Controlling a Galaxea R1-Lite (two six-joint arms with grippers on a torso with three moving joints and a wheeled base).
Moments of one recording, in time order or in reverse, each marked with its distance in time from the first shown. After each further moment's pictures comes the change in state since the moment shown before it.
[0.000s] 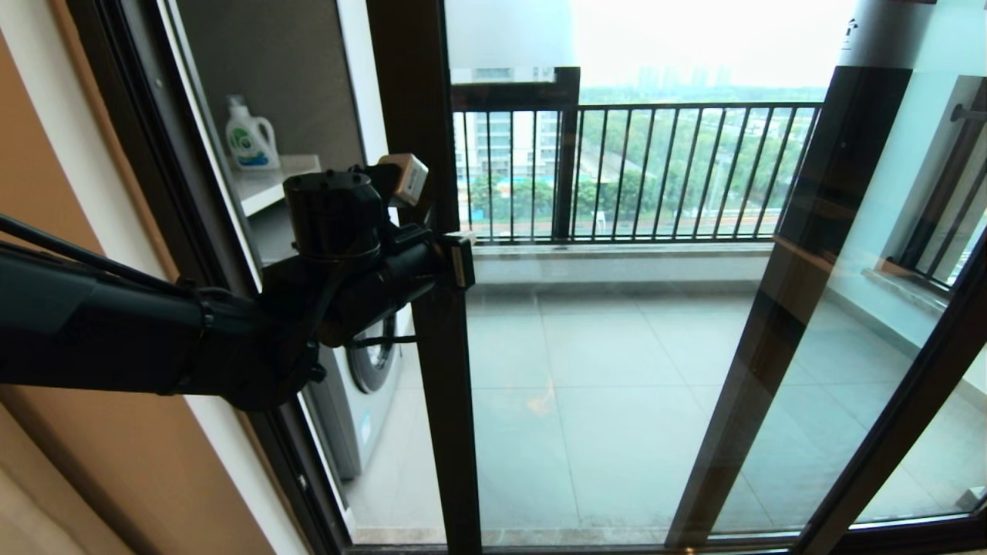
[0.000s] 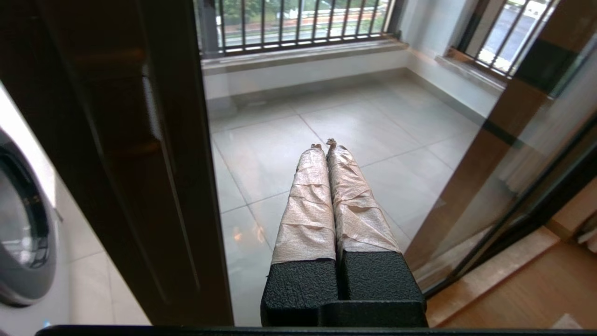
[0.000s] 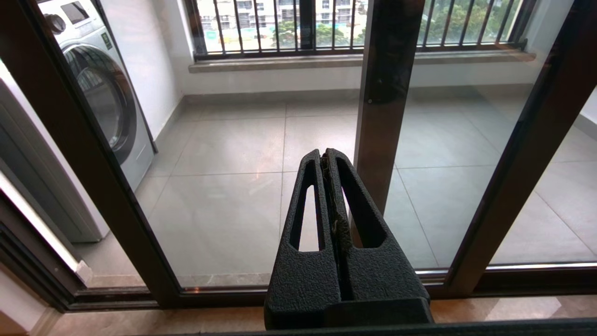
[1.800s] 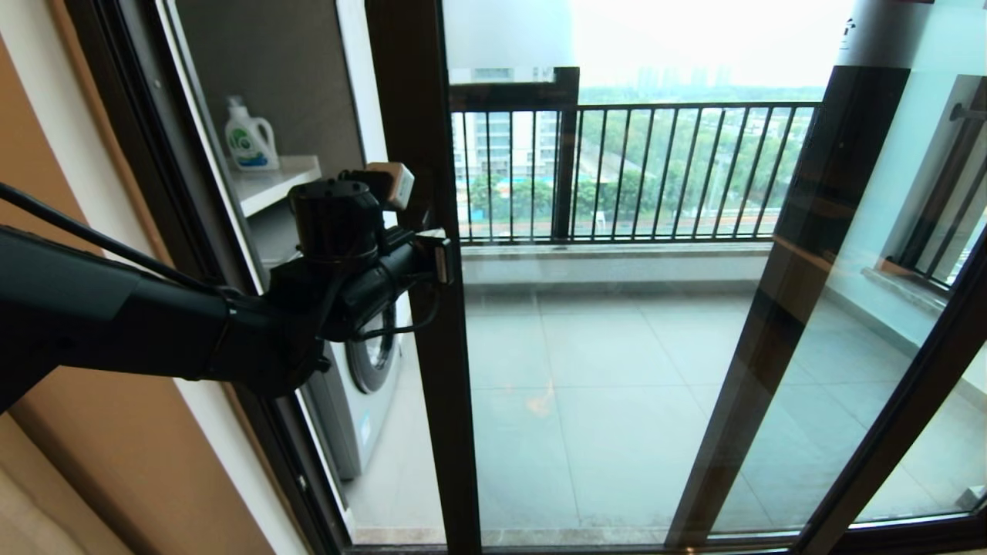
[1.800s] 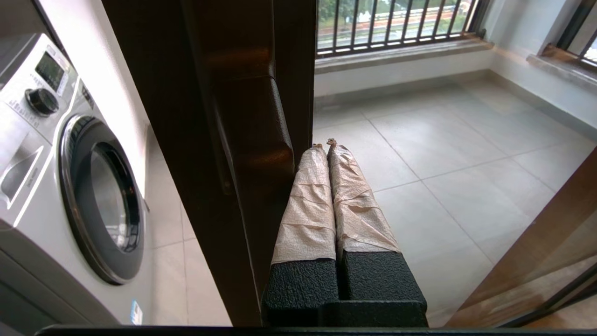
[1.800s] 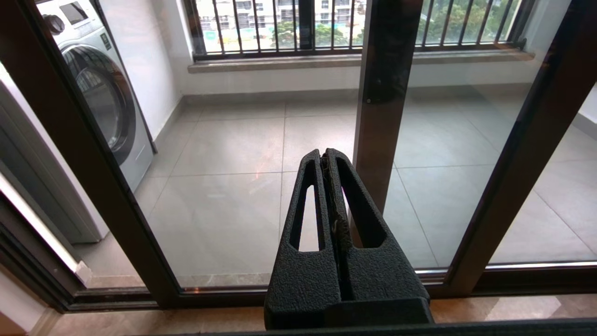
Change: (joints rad) left arm 0.082 0.059 -0.032 -0.014 0.146 0.097; right arm 0.000 0.000 0.000 0.000 0.000 0.000
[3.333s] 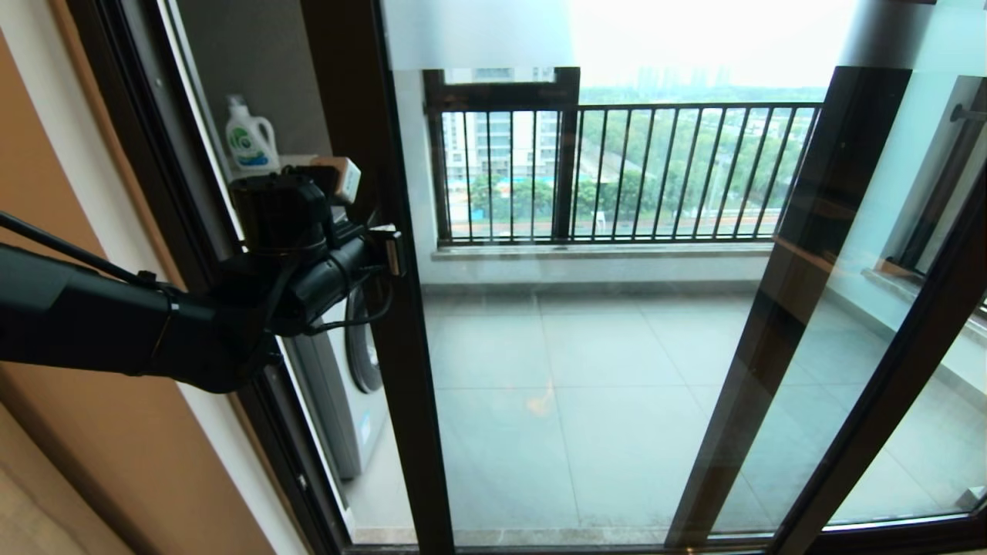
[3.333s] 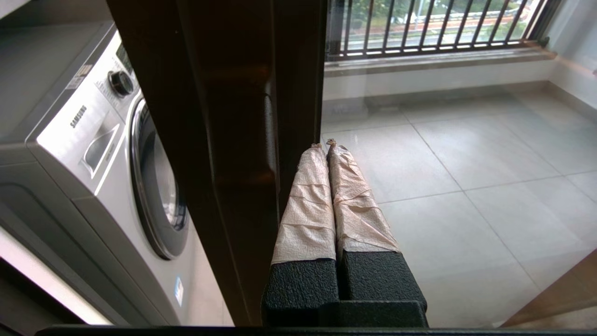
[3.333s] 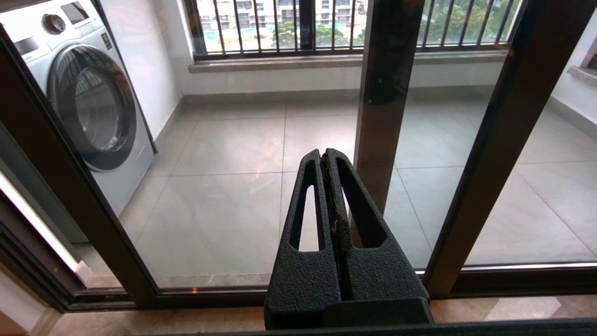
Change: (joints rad) left arm 0.099 -0.059 0.065 -0.002 0.004 0.001; right arm 0.000 0.000 0.000 0.000 0.000 0.000
